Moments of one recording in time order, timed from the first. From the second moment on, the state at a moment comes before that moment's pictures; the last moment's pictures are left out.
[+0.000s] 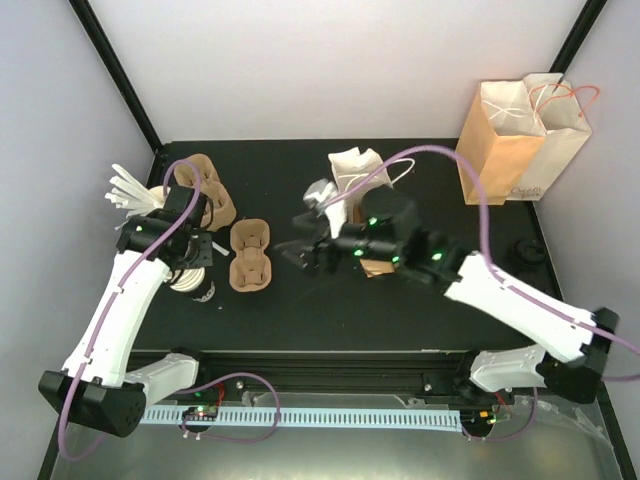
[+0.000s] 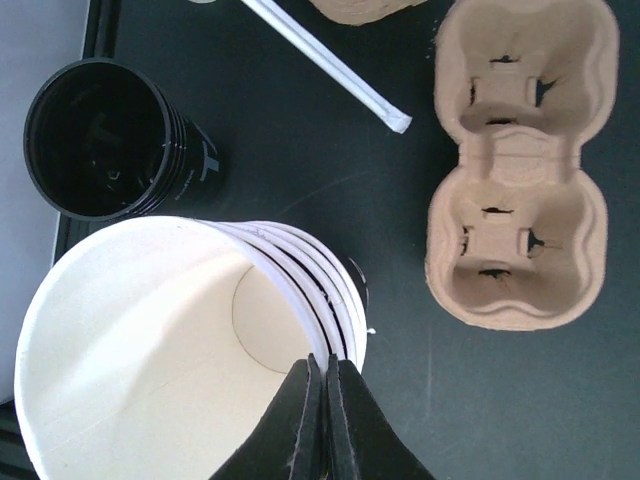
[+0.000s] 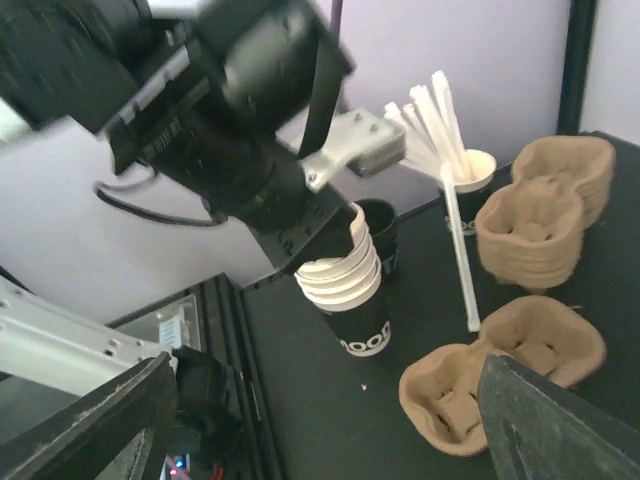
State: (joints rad) left arm -0.22 1.10 1.24 -1.33 -0.29 -0.34; right arm 0.96 1.25 1.37 -0.35 -0.32 0.23
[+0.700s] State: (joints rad) left arm -0.22 1.01 1.19 -1.33 -0.14 -0.29; right arm 1.25 1.94 1.15 0.68 -0.14 0.02
